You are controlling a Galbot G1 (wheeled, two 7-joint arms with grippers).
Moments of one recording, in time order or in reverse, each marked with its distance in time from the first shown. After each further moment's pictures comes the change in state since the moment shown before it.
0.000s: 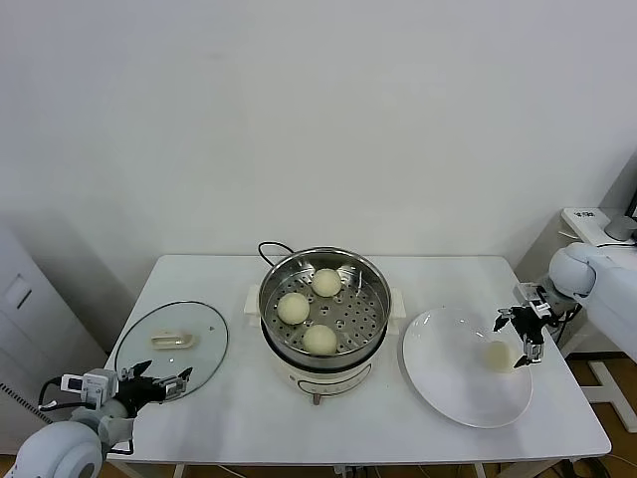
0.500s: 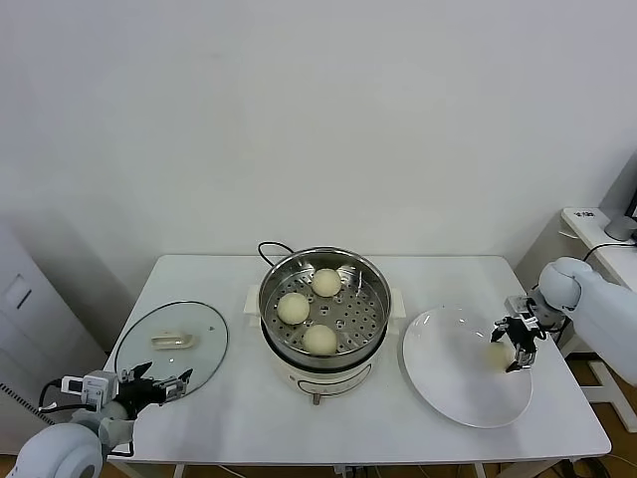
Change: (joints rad) left arm 0.005 -0.001 0.000 0.001 0.003 0.000 -0.001; right arm -0.082 0.063 0.097 -0.066 -0.091 0.011 0.030
